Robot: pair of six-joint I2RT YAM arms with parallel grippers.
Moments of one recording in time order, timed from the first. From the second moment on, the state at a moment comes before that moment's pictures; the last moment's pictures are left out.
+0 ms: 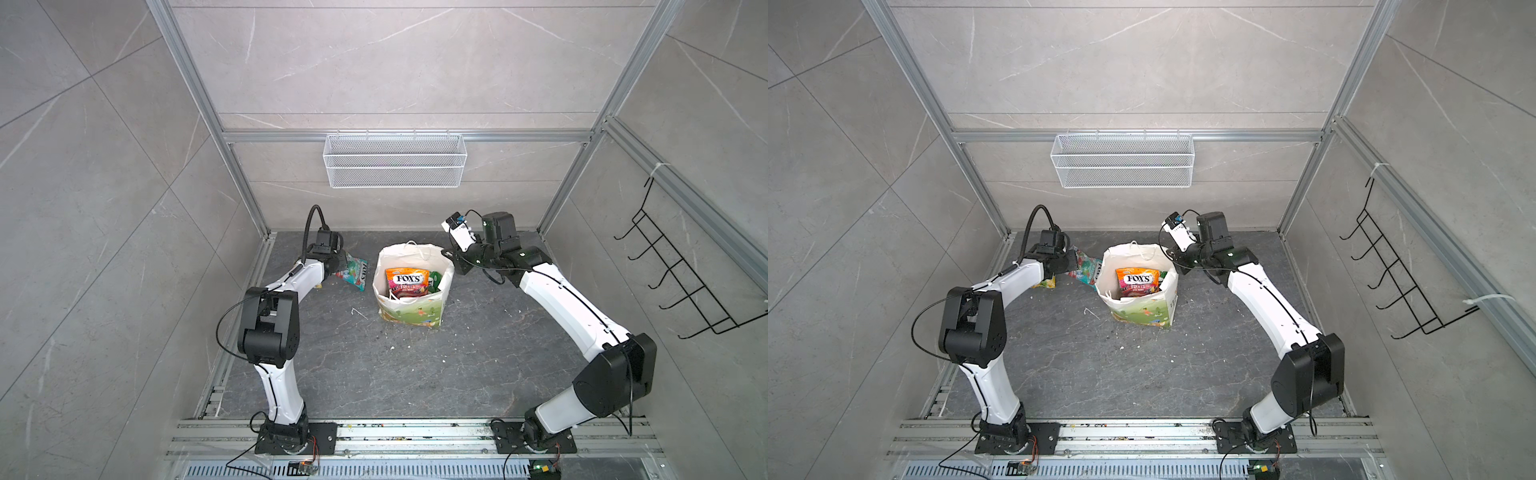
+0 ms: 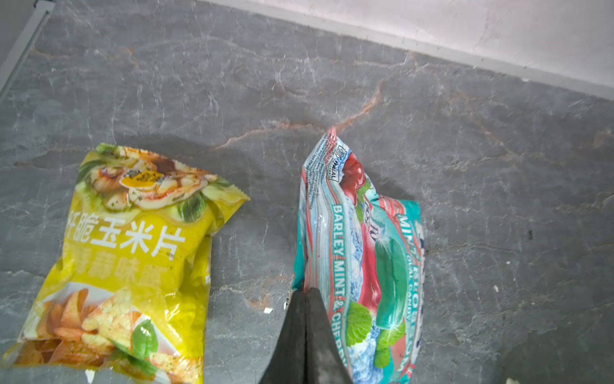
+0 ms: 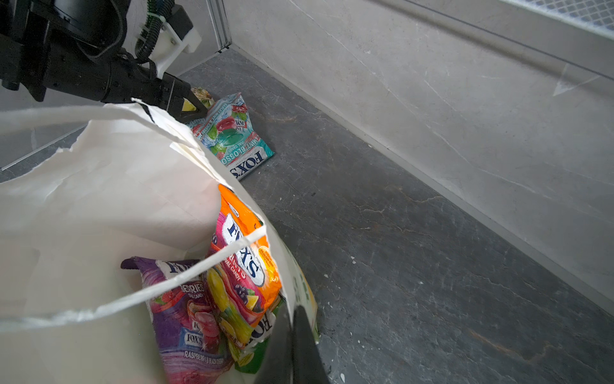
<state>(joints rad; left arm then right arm) -0.19 1.90 1.39 -0.33 -0.13 -0.29 0.35 1.56 1.47 -0.53 -0.36 -0.28</state>
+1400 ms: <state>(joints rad) -0.34 1.92 1.50 -0.37 -0.24 -0.23 0.35 1.56 1.47 -0.53 -0.35 -0.28</state>
